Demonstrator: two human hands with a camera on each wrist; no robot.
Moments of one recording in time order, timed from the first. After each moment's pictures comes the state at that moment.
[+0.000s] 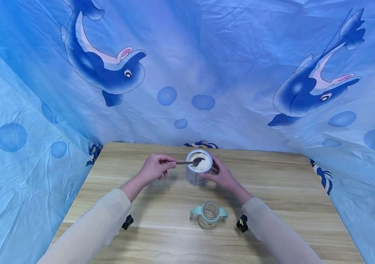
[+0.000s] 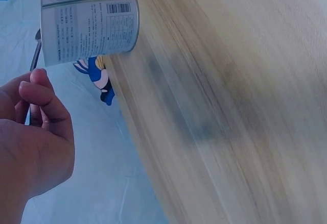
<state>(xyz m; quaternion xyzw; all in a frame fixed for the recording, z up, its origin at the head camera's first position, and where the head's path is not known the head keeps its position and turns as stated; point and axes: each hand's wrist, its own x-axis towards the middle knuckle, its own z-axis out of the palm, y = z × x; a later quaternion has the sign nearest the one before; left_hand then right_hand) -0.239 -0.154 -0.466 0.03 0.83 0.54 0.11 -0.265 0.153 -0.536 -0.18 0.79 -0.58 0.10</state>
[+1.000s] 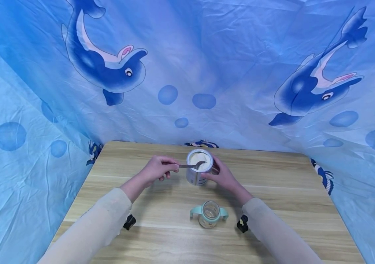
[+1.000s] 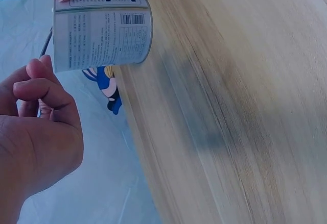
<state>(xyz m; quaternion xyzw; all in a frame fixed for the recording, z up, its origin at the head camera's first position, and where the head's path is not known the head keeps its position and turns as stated) -0.234 -0.148 -0.464 0.00 0.78 0.59 0.18 -0.264 0.152 -0.539 -0.18 0.78 -0.59 0.10</state>
